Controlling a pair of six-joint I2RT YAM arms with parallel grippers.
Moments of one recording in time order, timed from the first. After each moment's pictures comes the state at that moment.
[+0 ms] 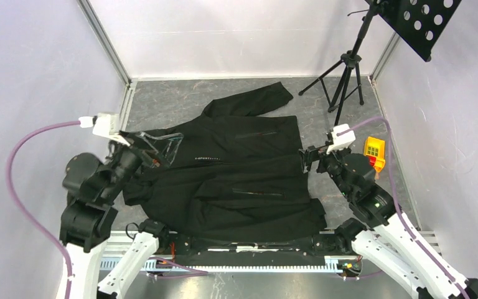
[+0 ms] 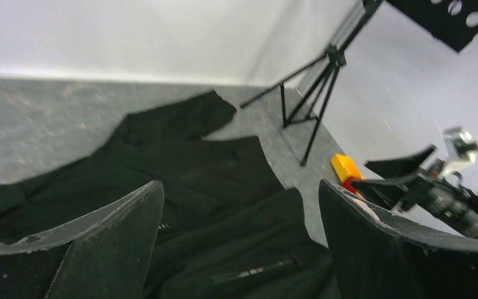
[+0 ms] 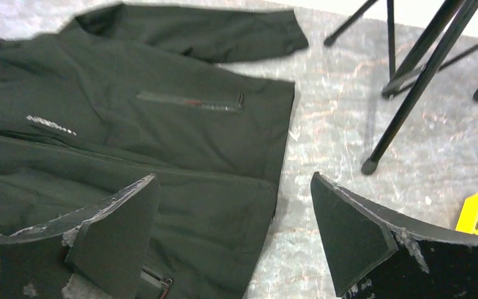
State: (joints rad) left arm -0.26 0.55 1.22 -0.62 0.16 -0.40; right arm 0.60 0.54 0.65 -0.28 0.26 0.08
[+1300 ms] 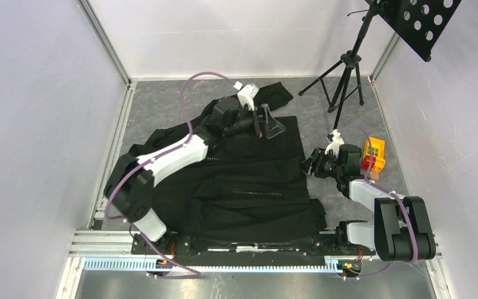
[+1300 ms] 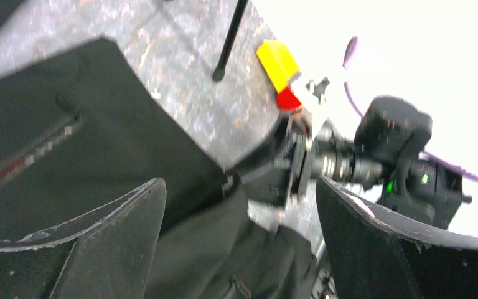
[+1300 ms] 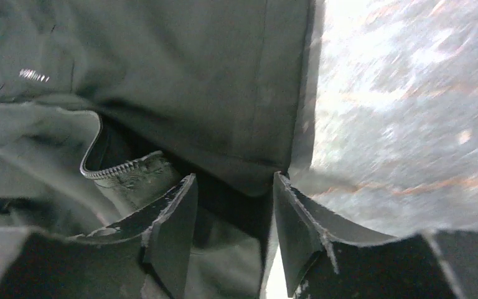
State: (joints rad) left arm -0.70 1.58 1.12 0.20 0.34 -0.58; right arm 0.03 1.25 0.35 0.25 -0.48 0.36
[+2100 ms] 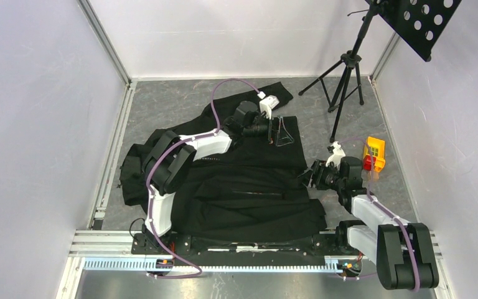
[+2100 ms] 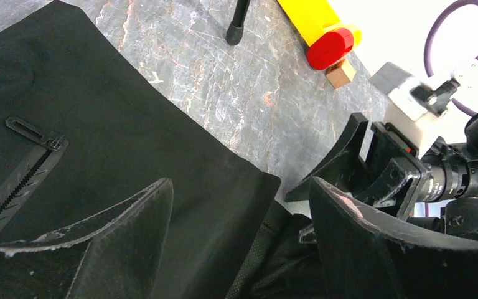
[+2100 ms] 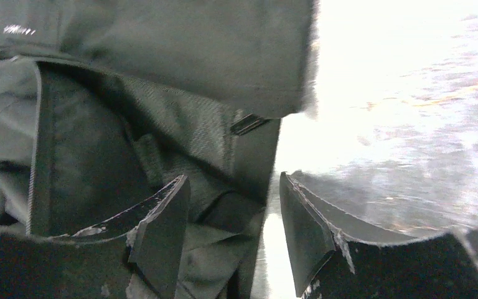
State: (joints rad) left arm -0.70 2.02 1.33 0.33 0.53 -0.44; right arm 0.03 1.05 0.18 0.19 -0.54 0.34
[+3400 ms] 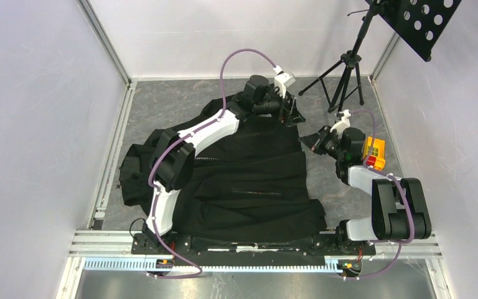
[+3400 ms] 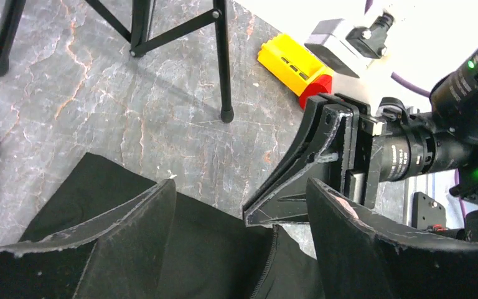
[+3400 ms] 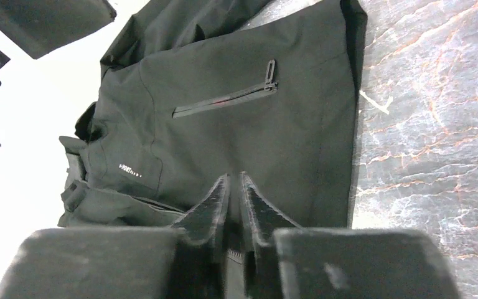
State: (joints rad) left arm -0.71 2.10 1.74 0.05 0.55 -0.23; right arm 0.01 1.39 0.44 0.62 -0.55 0.66
